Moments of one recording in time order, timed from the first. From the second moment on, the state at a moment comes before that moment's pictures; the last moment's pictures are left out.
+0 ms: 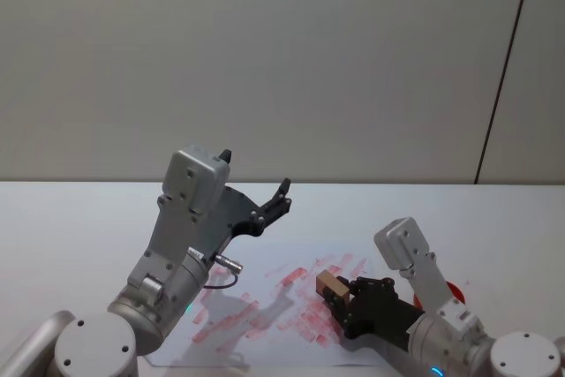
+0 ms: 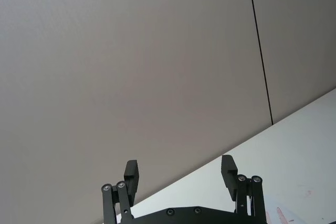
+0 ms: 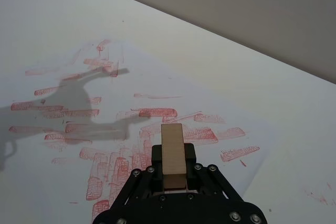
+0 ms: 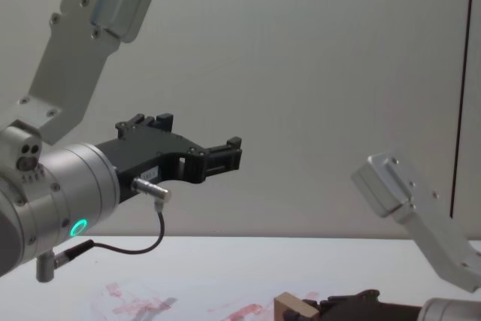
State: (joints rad) left arm -0.24 0.38 0.45 -1.63 -0.20 0.01 -0.01; right arm 0.23 0.16 -0.38 -1.31 0.04 0.18 0.42
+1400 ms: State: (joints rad) left arm -0.24 0.38 0.45 -1.63 -0.20 0.01 -0.01; right arm 0.20 0.22 -0.32 -1.47 0.17 0.07 0.32
